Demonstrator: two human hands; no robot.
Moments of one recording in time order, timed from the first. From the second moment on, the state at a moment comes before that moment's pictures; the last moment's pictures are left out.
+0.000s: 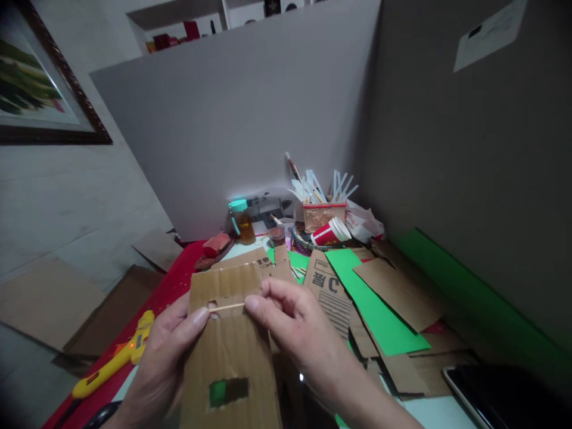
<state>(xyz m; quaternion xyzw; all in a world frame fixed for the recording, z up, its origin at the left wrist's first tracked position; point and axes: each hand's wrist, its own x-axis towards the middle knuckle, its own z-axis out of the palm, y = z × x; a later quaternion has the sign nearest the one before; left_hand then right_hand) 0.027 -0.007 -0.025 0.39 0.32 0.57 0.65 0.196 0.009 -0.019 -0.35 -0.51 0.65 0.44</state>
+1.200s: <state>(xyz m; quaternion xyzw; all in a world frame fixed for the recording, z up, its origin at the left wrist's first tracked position) 0.032 -0.007 -0.024 0.37 0.39 0.57 0.63 0.200 0.003 -0.022 -0.42 -0.73 0.20 0.50</state>
